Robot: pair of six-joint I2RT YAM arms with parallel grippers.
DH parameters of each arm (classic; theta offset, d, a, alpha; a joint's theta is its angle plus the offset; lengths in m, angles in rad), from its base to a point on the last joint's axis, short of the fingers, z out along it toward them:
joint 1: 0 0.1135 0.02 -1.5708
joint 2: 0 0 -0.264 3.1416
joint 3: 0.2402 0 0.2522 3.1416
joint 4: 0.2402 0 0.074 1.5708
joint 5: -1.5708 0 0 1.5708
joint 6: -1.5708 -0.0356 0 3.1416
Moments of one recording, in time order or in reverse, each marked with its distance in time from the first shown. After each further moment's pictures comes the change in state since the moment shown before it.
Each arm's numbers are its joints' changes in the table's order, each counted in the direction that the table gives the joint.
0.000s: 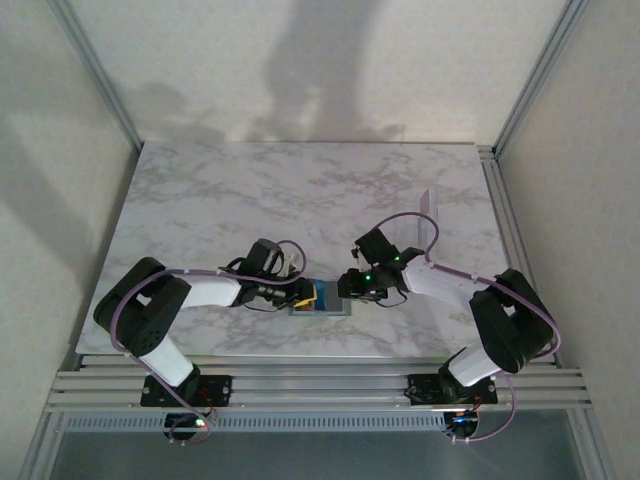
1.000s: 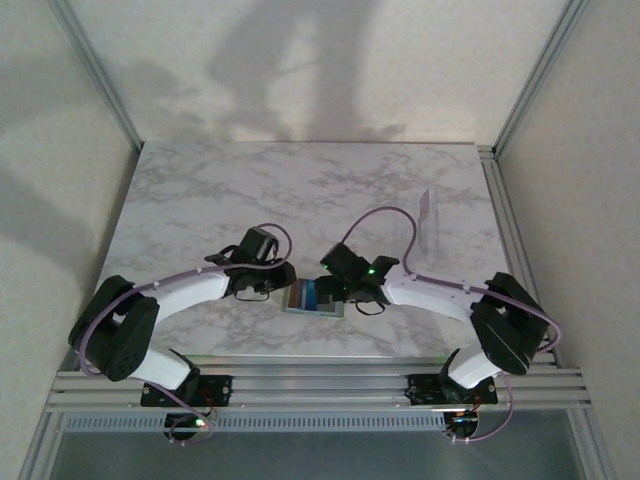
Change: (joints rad) left arm 0.042 -0.167 0.115 0.384 0.420 -0.092; right arm 0.285 0.040 0.137 0.105 -0.459 -0.129
